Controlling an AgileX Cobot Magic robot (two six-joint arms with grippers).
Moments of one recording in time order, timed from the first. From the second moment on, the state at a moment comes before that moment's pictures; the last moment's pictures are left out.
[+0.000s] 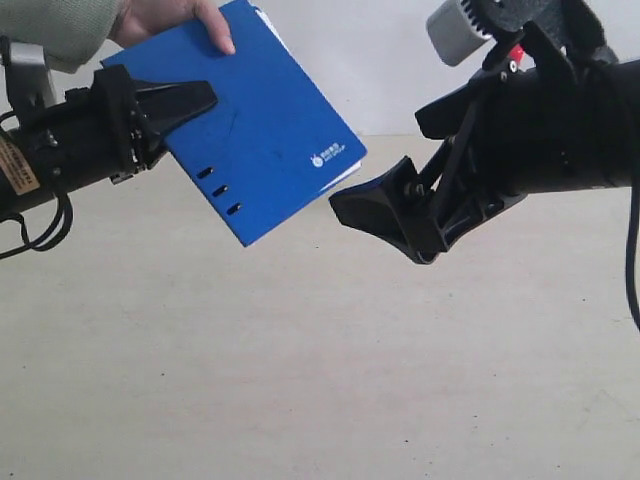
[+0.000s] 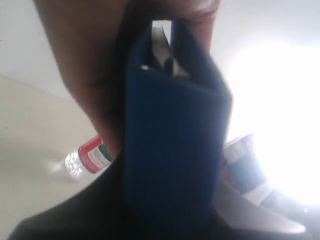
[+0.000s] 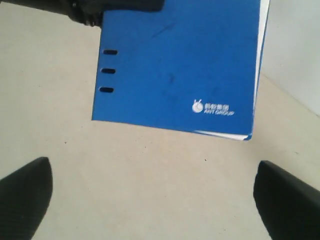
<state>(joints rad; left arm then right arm) -0.13 1.75 -0.75 0.84 -1.15 -1.41 0.50 1.19 -0.81 1.03 0.42 -1.30</state>
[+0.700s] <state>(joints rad) 0.15 1.76 -0.71 1.10 -1.24 -1.54 0.50 1.19 -0.81 1.03 0.42 -1.27</state>
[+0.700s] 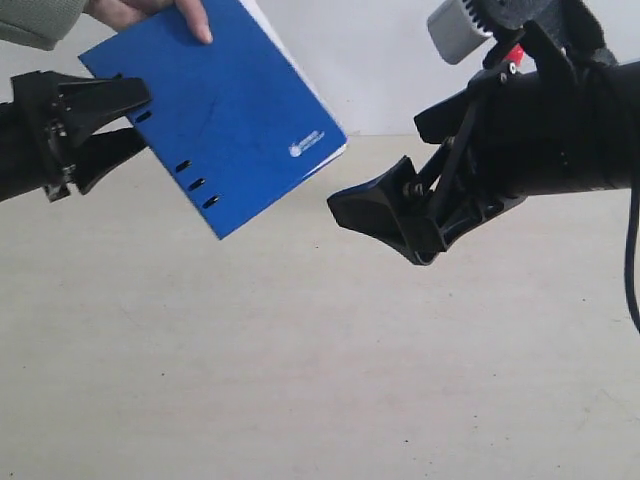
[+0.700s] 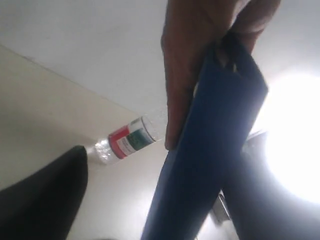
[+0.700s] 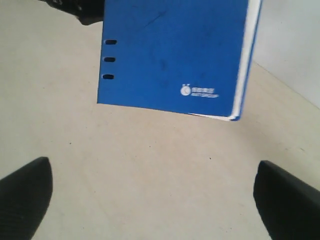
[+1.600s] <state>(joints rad) 0.30 1.00 -0.41 1.34 -1.19 -1.30 0.50 1.07 -0.79 1.03 0.42 -1.17</state>
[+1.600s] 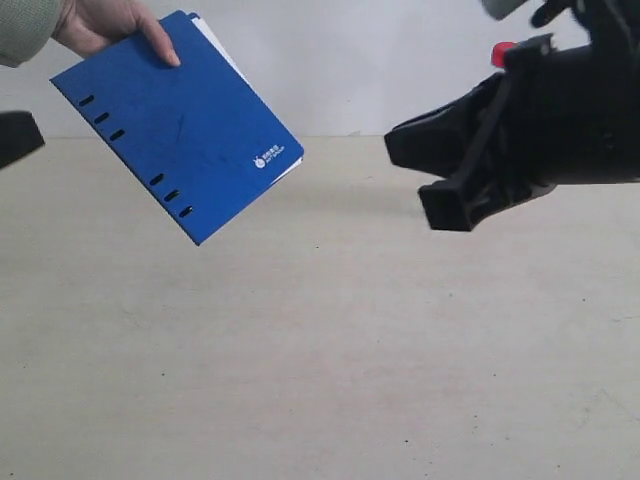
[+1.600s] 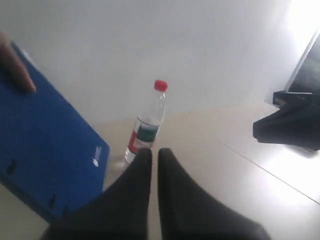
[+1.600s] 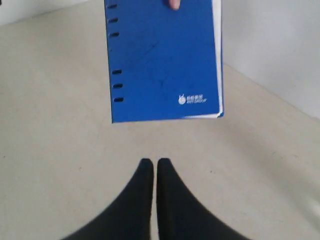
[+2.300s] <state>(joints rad) 0.30 0.35 -0.34 1.44 -0.75 -1.68 0.50 0.08 -0.29 1.17 -0.01 -1.11</state>
